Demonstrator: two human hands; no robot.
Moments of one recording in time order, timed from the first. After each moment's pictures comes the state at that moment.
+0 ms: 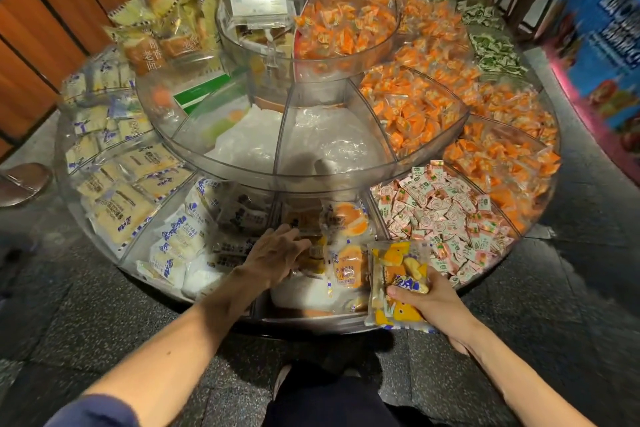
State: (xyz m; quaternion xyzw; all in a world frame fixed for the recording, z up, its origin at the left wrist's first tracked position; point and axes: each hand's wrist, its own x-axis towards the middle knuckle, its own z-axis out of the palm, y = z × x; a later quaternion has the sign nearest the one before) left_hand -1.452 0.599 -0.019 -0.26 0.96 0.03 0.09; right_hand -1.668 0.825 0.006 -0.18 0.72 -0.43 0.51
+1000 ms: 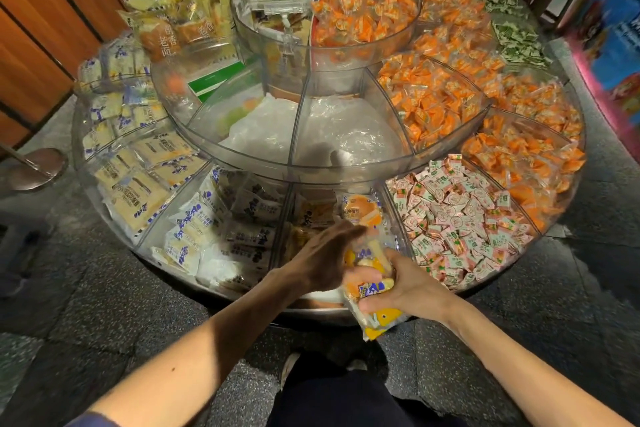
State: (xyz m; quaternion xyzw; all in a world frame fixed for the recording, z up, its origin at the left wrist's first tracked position) left_hand -1.482 0.642 0.008 -0.24 0.90 0.36 -0.04; right_hand -1.637 0.780 0.032 -0.40 0.70 -0.25 0.54
